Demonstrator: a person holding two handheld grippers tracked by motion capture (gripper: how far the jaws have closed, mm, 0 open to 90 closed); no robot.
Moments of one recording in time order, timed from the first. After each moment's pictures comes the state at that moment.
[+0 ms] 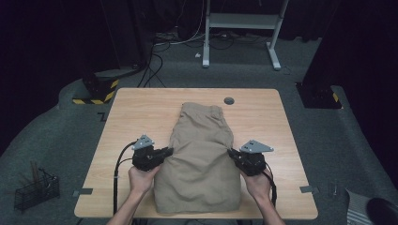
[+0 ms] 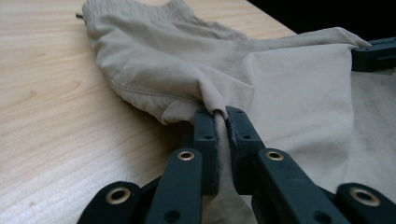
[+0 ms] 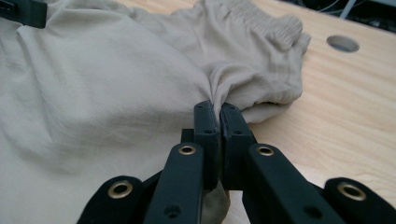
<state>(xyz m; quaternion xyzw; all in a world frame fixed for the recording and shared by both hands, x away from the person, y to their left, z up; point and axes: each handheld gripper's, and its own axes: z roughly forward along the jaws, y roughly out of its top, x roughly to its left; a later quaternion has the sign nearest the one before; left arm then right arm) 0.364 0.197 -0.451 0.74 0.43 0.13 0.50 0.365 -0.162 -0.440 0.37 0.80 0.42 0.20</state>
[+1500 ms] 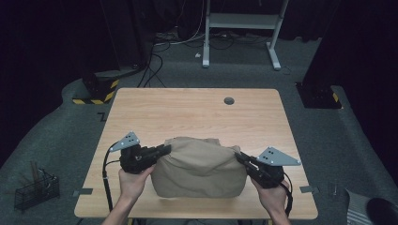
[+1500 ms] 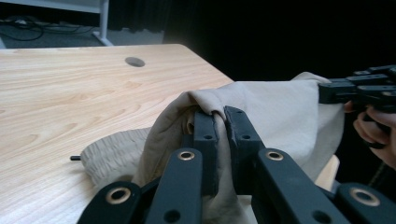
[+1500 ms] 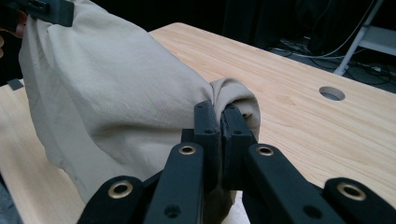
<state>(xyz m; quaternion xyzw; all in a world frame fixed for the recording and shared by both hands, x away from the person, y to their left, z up) 0.329 0.205 -0.391 0.71 0.39 0.09 0.58 0.312 -0.185 -0.386 0.33 0.78 0.49 0.21</state>
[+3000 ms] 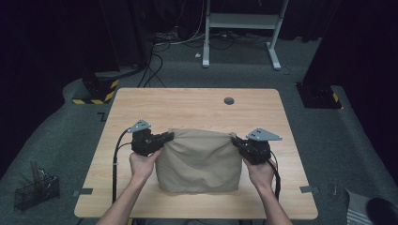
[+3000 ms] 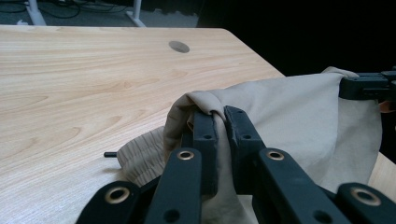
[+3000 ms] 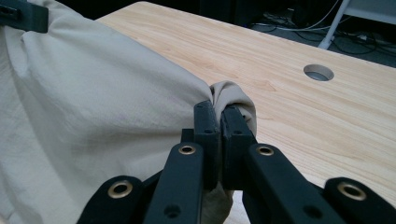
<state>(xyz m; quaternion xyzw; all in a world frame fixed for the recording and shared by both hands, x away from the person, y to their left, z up) 0.395 0.199 -0.422 0.71 0.45 0.11 0.53 0.386 -0.172 -0.414 0.39 0.78 0.46 0.21</state>
